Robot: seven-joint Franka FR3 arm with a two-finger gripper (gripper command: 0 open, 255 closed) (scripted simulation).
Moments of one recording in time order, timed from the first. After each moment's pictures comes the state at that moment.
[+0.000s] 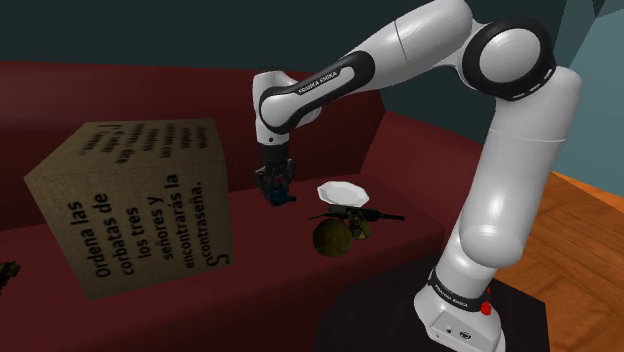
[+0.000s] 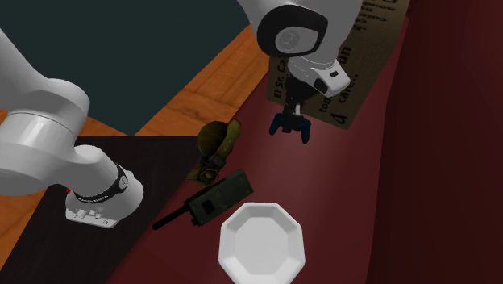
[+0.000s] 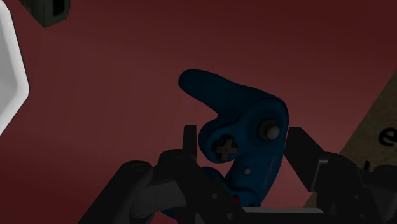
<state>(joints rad) 0.04 0.10 0.19 -2.06 0.04 2.03 0.31</state>
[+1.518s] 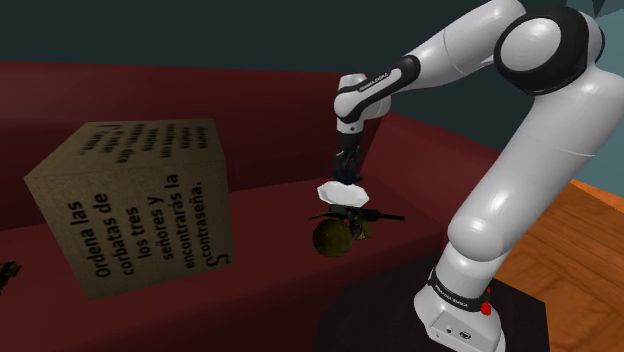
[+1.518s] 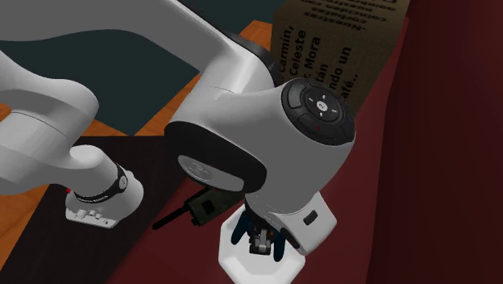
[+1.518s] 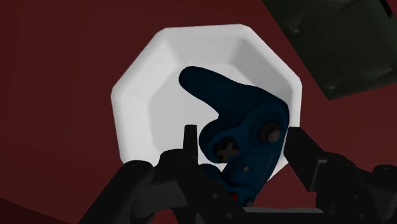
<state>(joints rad) -0.23 -0.12 -0.09 -2.34 -0.04 2.08 -0.20</state>
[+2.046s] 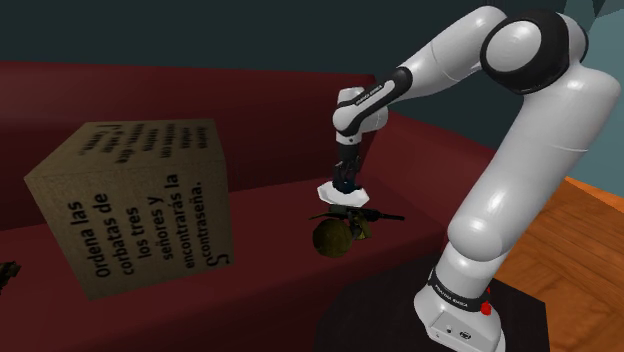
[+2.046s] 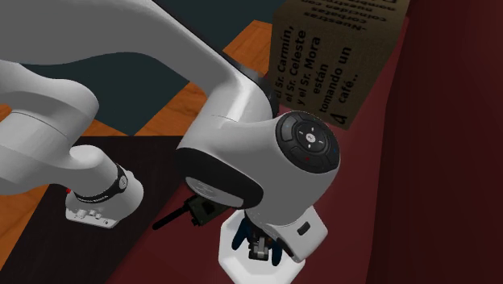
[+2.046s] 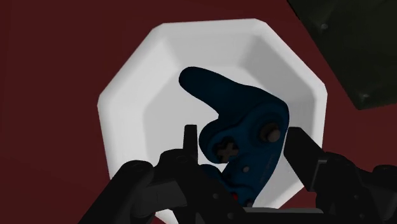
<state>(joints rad) -0.23 -0.06 -0.09 -2.38 -0.04 2.18 -0.20</state>
